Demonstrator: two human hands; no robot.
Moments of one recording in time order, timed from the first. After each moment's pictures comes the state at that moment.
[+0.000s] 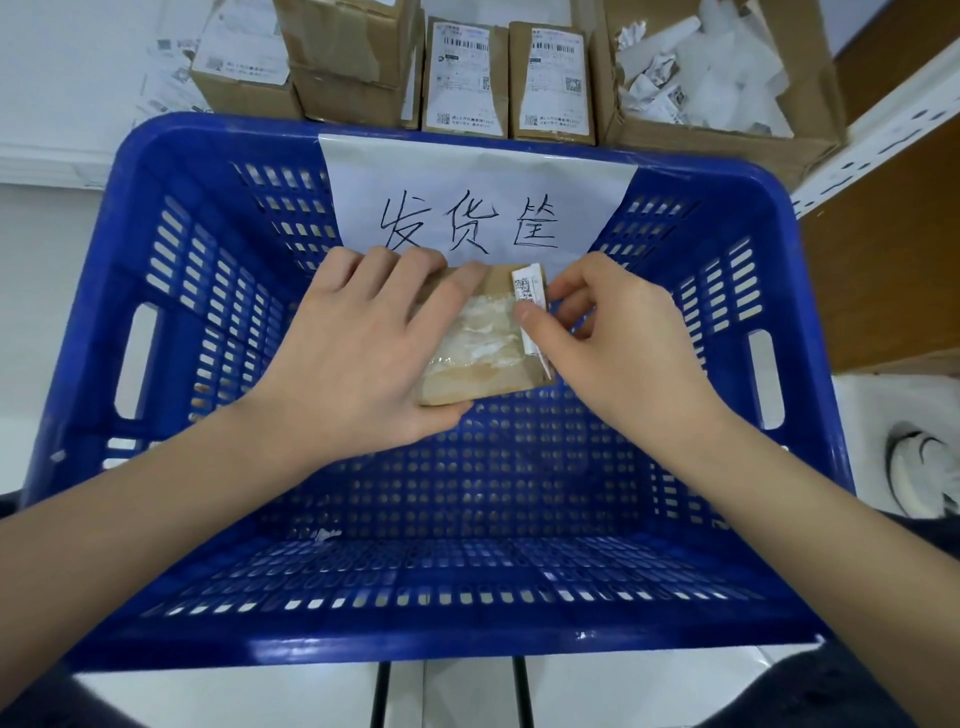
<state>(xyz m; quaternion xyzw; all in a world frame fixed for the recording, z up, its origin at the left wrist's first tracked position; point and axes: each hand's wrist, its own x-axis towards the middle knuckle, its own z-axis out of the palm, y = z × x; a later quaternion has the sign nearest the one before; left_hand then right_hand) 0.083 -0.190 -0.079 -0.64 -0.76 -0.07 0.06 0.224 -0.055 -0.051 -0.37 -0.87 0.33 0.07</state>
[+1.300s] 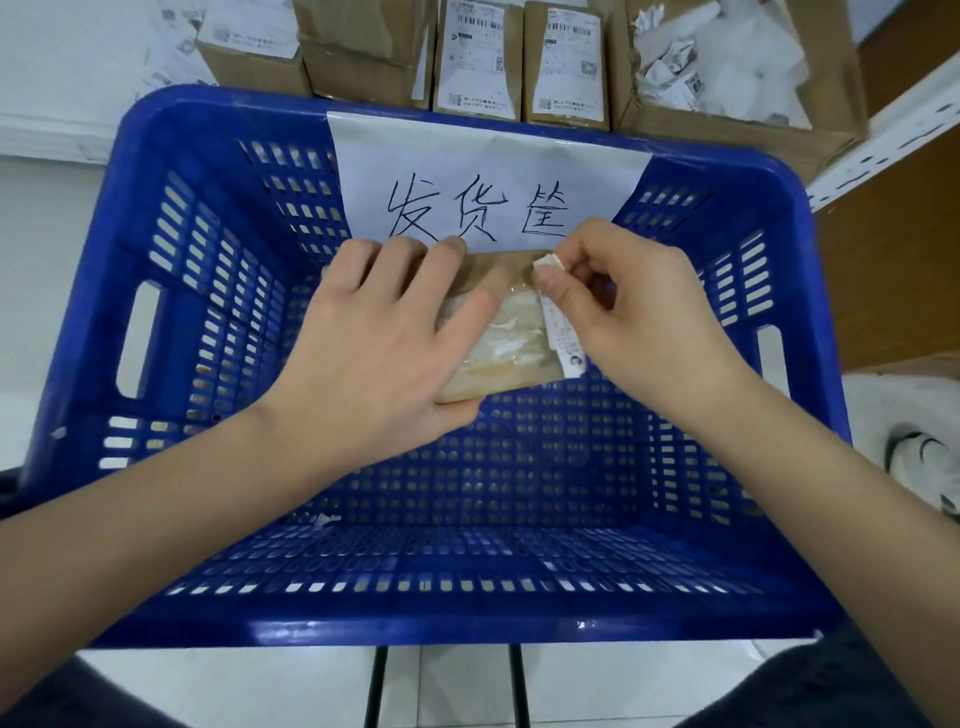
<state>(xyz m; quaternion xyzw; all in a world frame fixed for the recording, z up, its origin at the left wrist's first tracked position) 0.097 -0.195 -0.075 -0.63 -0.76 -0.01 0.15 0.221 -0.044 -0.046 -0.27 -0.89 0.35 0.10</state>
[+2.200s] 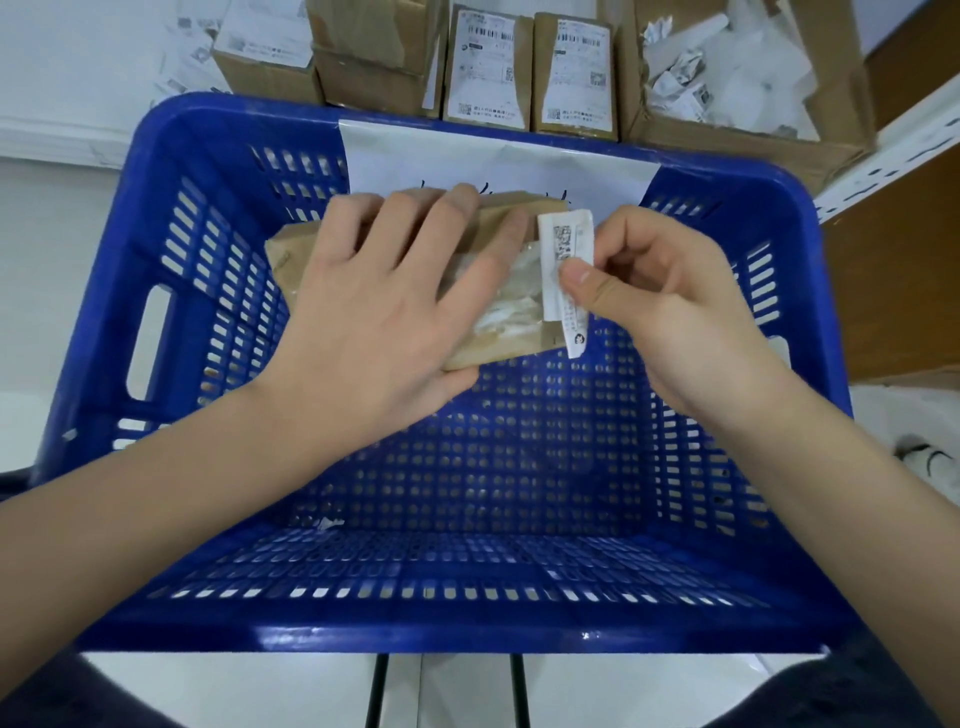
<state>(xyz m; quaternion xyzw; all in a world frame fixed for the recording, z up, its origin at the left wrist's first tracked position) 0.086 -0.190 -0.057 -0.63 -0.76 -0.03 0.18 0.221 -0.038 -0.040 -0.27 -0.74 0.60 0.14</state>
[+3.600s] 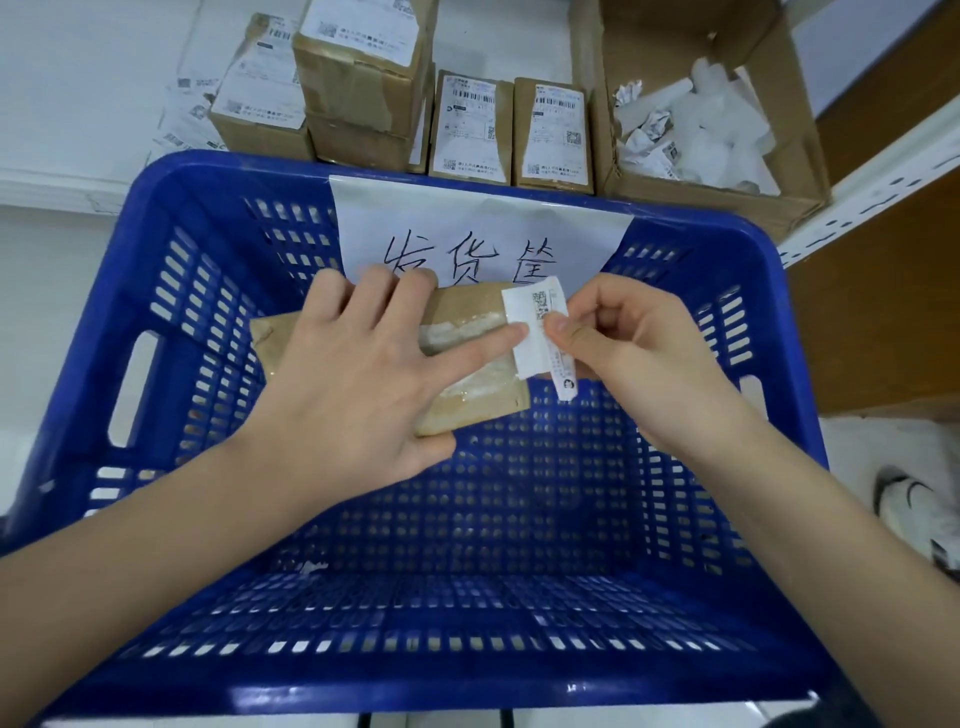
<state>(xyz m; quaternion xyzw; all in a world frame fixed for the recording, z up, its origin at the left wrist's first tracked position) 0.082 -0.190 -0.060 -0.64 -0.77 0.01 0.07 0.220 -0.030 -0.045 -0.33 -0.72 0.60 0.11</state>
